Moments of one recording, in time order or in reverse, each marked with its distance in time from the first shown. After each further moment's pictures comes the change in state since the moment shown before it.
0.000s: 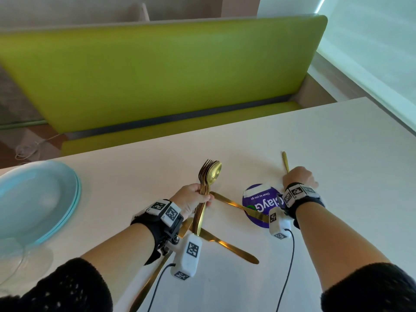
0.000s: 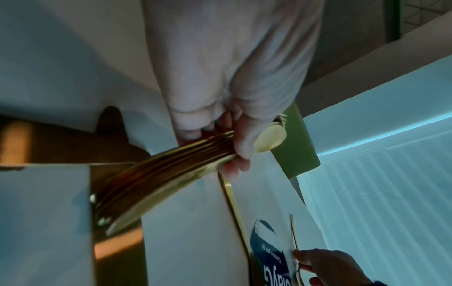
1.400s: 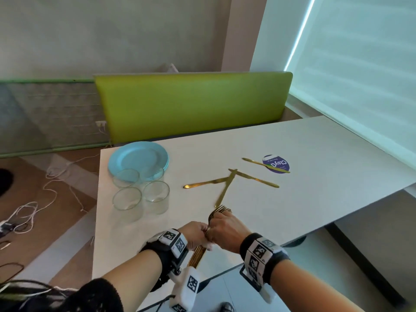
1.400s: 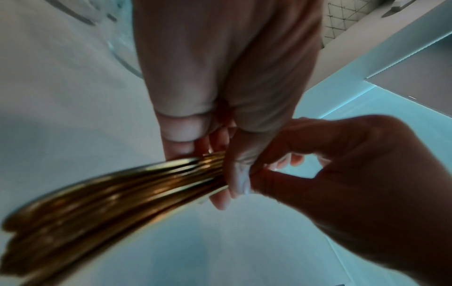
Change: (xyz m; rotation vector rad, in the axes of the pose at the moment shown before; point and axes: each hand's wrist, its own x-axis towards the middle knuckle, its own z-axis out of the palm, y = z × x) left_hand -0.296 -0.192 -0.143 0.729 -0.209 0.069; right_hand -0.515 0.060 0.063 -0.483 0.033 -1.545
